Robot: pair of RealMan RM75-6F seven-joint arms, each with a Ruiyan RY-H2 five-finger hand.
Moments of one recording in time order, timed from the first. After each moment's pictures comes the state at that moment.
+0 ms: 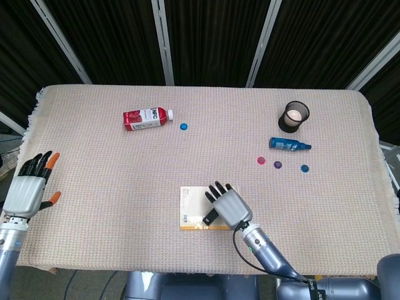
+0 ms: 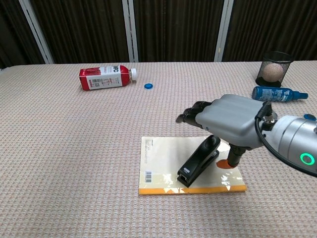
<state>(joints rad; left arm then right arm) -0.27 -1.22 -0.10 -1.51 1.37 1.31 0.22 0.66 -1.59 0.12 -1.80 -1.05 1.04 -1.10</state>
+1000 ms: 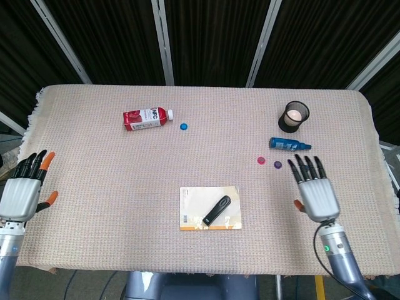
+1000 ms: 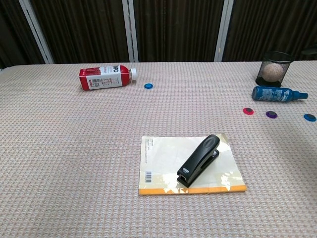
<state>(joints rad) -0.23 -1.23 -0.09 -1.53 1.42 1.42 0.24 0.39 -1.26 0.00 -1.66 -1.31 1.45 -0.49</state>
